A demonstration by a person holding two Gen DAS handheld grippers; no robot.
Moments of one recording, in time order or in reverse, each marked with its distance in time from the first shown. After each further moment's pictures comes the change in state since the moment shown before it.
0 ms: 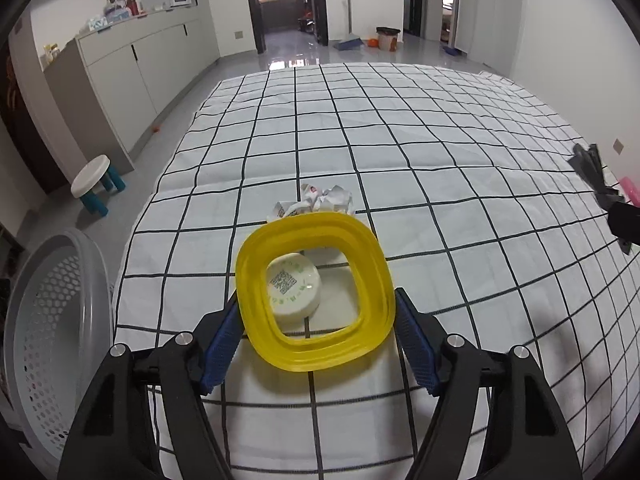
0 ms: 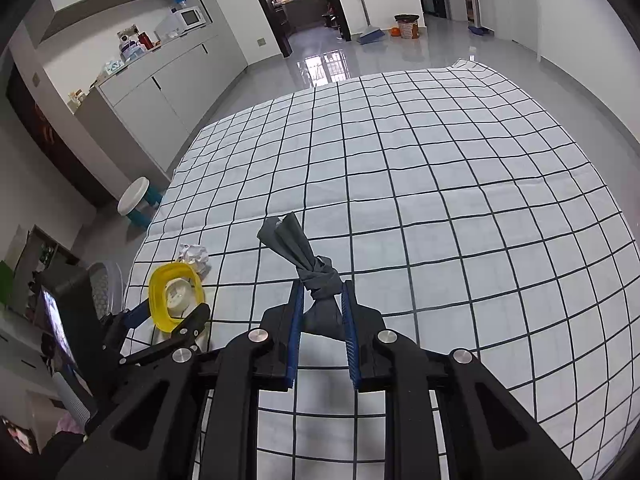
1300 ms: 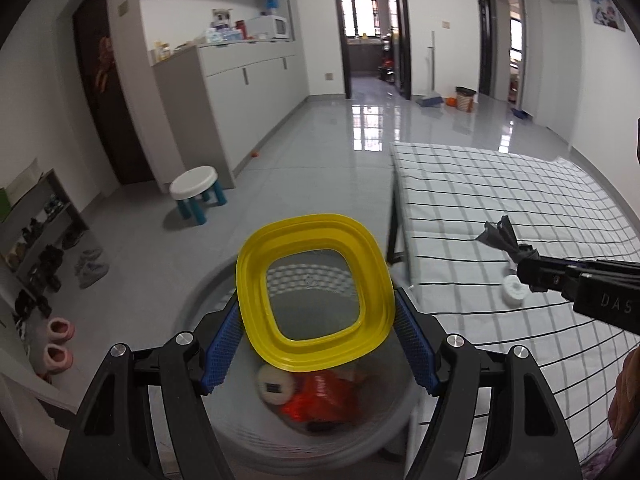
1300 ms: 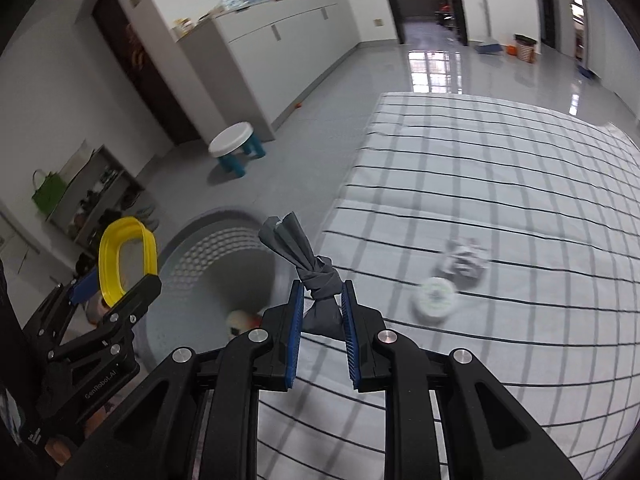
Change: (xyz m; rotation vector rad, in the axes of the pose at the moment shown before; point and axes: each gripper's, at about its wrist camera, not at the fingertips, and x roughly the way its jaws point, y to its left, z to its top) left arm -0.143 0.214 -0.033 -0.162 -0.171 0.226; right arm 0.031 0.244 -0.021 -0.291 0.079 0.226
